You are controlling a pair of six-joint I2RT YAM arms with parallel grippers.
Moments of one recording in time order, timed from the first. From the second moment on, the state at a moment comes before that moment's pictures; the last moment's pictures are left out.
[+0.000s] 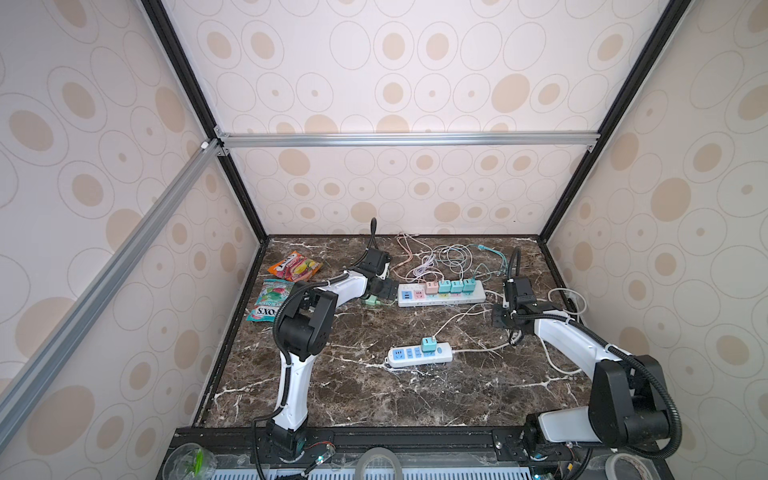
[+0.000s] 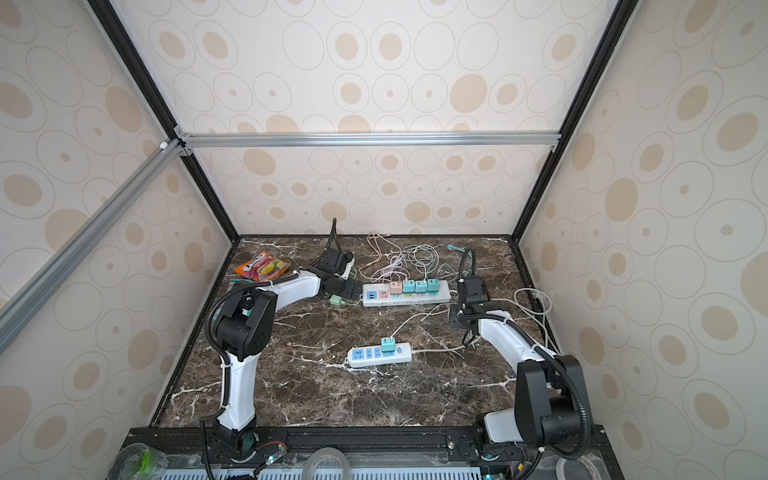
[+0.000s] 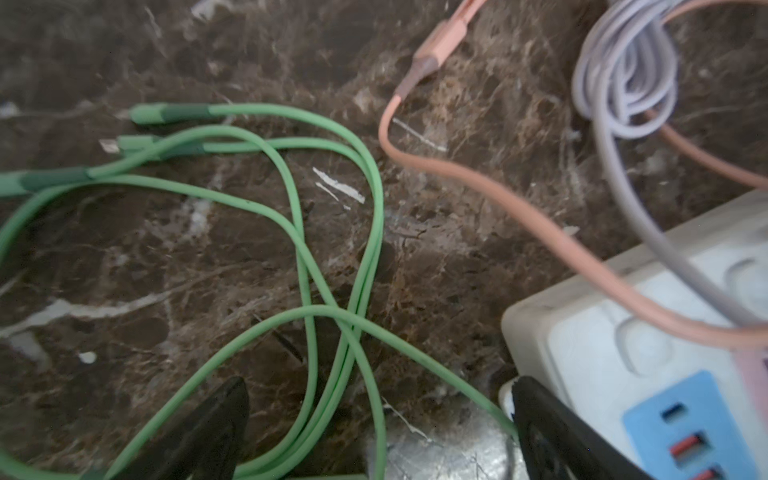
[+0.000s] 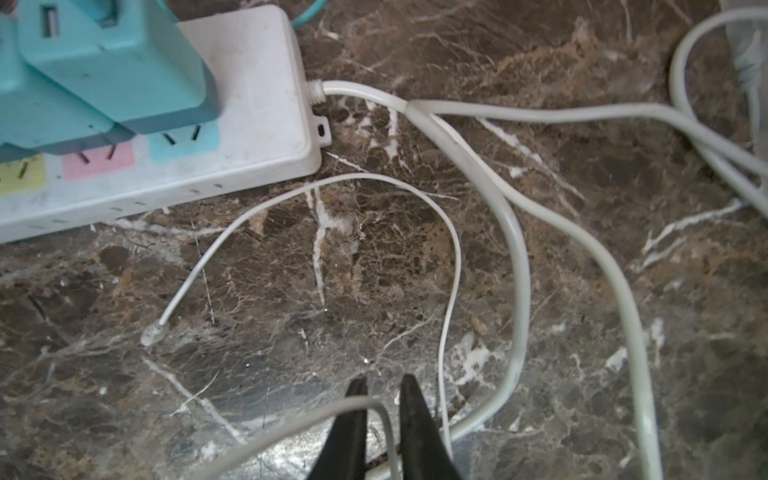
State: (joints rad) left arm -0.43 2.15 1.50 -0.35 -0.01 -0.11; right arm 0.14 1.39 0.84 -0.51 0.17 0.26
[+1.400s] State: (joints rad) left arm -0.45 1.52 0.92 -0.45 0.13 -0.17; right arm 0.27 1.26 1.00 -0.60 0.10 0.25
